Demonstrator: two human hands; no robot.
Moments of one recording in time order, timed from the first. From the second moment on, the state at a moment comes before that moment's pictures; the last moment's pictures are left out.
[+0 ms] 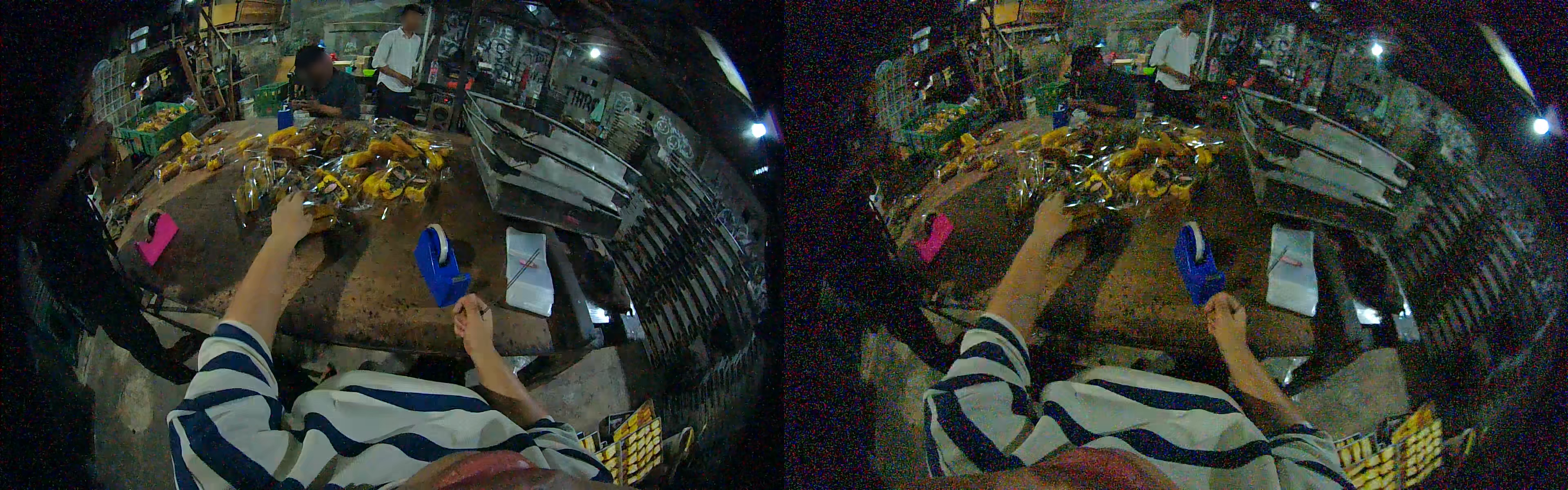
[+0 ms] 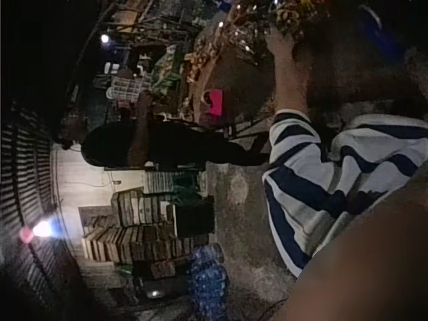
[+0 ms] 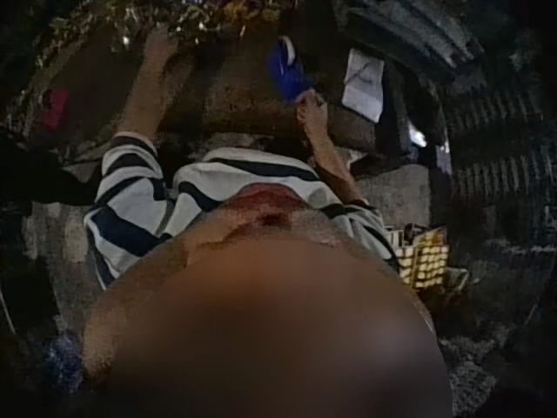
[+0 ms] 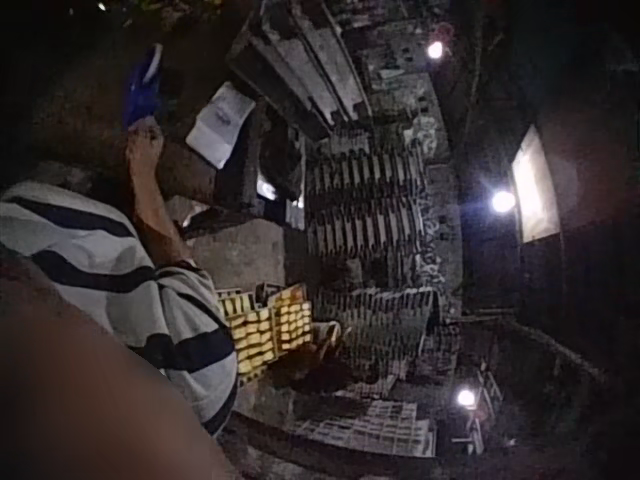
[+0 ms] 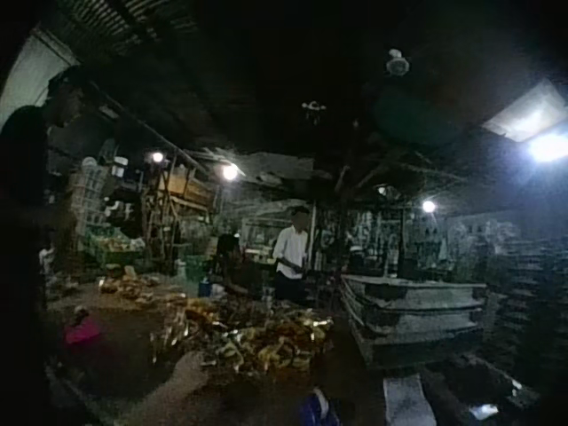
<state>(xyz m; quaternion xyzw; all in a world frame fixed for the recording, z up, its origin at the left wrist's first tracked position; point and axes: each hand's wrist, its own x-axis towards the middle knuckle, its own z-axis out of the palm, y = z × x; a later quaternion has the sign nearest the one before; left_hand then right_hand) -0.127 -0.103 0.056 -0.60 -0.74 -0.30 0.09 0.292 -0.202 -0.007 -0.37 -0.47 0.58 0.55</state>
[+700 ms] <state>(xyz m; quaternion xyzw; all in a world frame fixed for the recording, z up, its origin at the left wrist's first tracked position) -0.092 -0.220 0.037 -0.64 -0.62 -0.38 -0.24 0.287 -0.216 -0.012 -0.39 -0.61 0.46 0.52</state>
